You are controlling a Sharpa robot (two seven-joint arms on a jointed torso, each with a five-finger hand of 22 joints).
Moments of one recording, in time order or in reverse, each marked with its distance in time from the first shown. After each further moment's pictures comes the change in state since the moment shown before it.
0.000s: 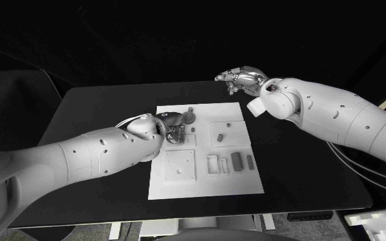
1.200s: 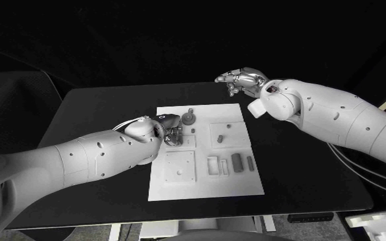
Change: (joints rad) left arm -0.005 -0.019 -0.003 0.016 -0.001 -0.016 -0.014; left_hand 0.001 -0.001 0.003 0.001 0.001 0.001 -0.001 -0.002 0.001 0.003 0.001 0.000 -0.001 0.000 0.000 0.000 0.000 0.000 0.004 -0.003 0.000 0.000; right arm 0.000 -0.001 0.000 -0.001 0.000 0.004 -0.003; right_hand 0.000 0.000 0.000 0.000 0.000 0.001 -0.001 0.000 0.000 0.000 0.000 0.000 0.001 0.000 0.000 0.000 0.001 0.000 0.000 0.000 0.000 0.000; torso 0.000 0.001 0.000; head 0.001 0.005
